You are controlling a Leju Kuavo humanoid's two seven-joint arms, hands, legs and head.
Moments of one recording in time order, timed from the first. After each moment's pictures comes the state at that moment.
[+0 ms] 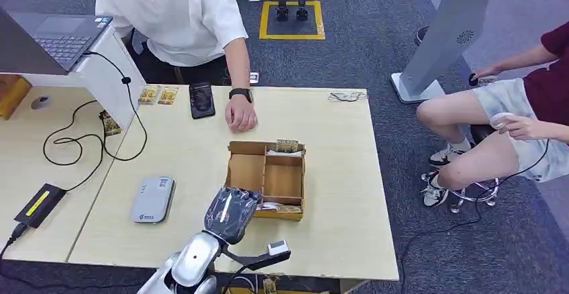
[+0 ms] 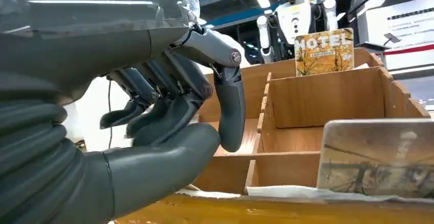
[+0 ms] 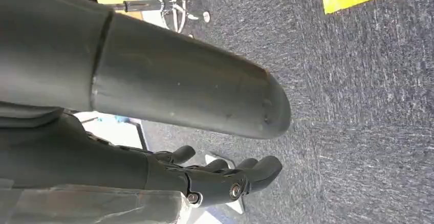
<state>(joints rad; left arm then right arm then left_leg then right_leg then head) -0.17 -0.04 -0.60 -1.30 -1.52 0.26 0.22 -0.05 0.32 -1.37 -0.88 1.54 -0.04 0.20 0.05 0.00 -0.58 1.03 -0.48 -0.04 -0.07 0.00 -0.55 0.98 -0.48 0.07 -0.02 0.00</state>
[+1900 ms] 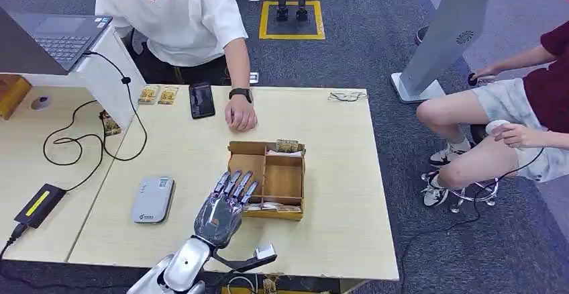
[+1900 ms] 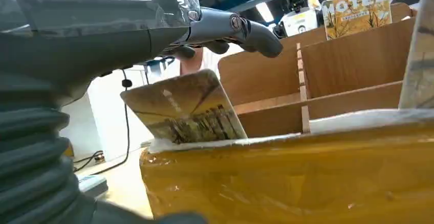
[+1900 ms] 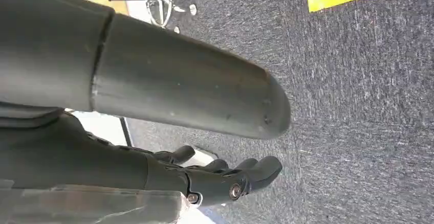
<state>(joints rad) -0.21 0.06 -0.69 -1.19 -1.52 0.39 0.33 -0.05 0.29 -1.37 -0.81 1.55 -0.08 0.10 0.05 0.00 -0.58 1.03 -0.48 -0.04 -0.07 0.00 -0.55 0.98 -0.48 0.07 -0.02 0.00</state>
